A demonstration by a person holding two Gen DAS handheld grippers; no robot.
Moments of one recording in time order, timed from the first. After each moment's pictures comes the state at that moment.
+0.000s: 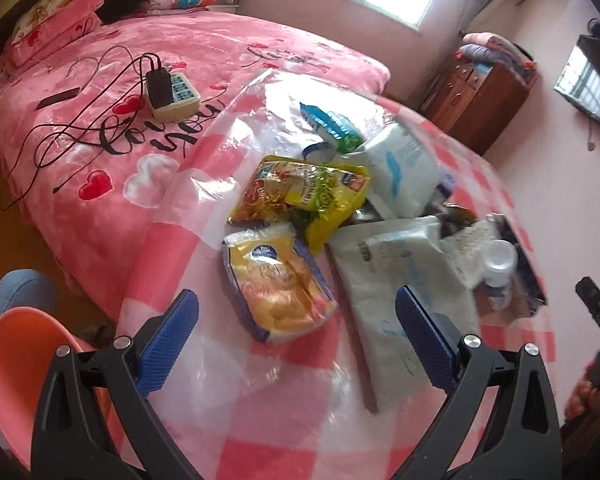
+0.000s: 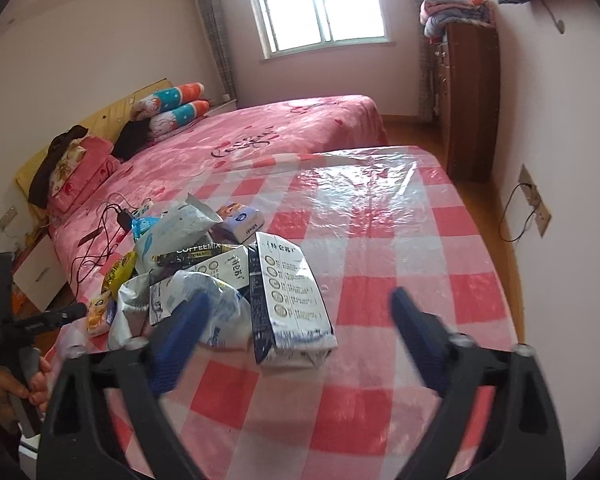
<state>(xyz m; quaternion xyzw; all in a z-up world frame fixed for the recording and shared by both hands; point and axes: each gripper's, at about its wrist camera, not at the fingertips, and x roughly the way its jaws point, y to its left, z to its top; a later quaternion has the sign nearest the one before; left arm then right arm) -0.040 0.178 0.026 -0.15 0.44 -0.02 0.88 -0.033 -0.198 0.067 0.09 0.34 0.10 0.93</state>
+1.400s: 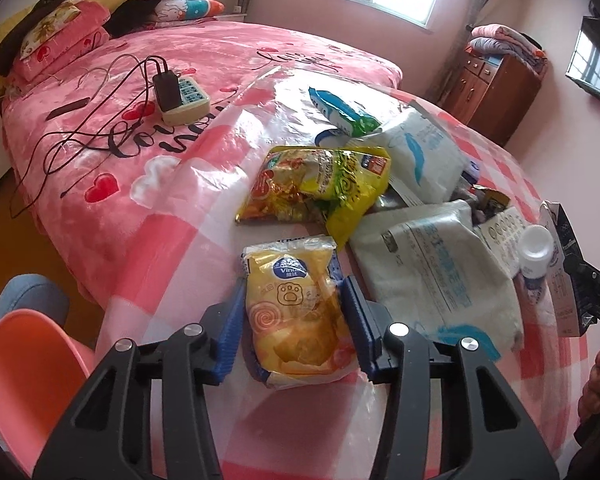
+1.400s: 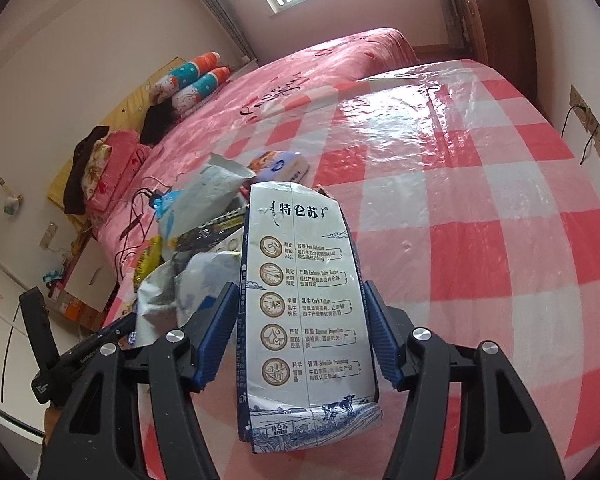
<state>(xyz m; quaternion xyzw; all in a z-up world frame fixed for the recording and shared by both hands) -0.044 0.166 0.008 -0.11 0.43 0.01 0.90 0.002 -0.174 0.028 0.19 0.43 0.18 0.87</state>
